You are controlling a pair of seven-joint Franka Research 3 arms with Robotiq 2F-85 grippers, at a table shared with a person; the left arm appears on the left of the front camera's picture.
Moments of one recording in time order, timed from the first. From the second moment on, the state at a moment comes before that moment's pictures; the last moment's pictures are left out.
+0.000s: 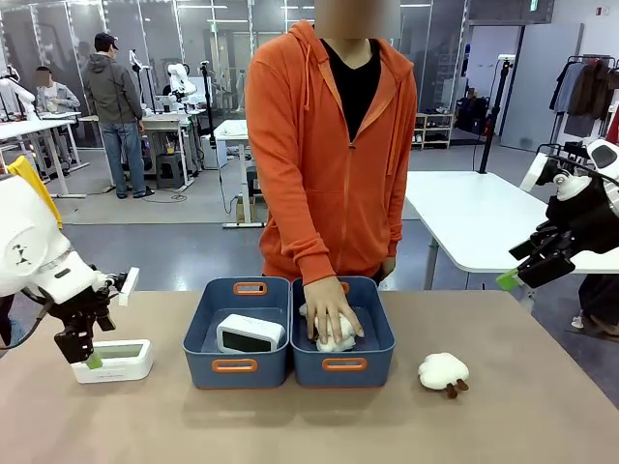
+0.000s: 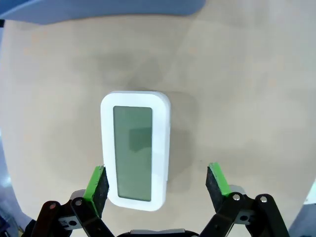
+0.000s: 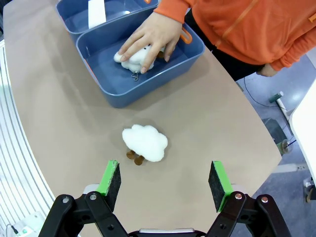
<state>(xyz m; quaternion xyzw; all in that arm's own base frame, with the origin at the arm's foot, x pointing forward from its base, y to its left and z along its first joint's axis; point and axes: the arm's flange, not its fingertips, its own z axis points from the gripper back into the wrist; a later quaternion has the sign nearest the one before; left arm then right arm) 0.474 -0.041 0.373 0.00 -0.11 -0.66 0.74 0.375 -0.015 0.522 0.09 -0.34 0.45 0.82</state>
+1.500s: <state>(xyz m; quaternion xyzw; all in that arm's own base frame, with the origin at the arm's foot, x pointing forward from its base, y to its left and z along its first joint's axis) 0.524 -0.035 0.311 -0.01 -0.05 -0.64 0.77 0.376 -0.015 0.522 0.09 -0.34 0.45 0.82</state>
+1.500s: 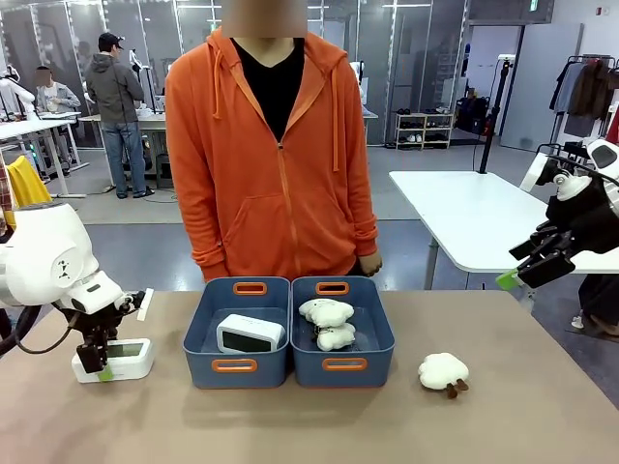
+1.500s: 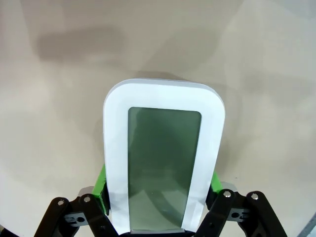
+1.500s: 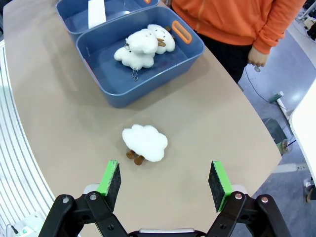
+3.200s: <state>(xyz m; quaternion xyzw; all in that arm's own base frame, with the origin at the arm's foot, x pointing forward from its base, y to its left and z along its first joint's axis) 0.462 -0.224 0.466 -0.11 -0.17 -0.63 0.75 0.376 -0.015 0.522 0.09 -0.34 0.45 0.82</state>
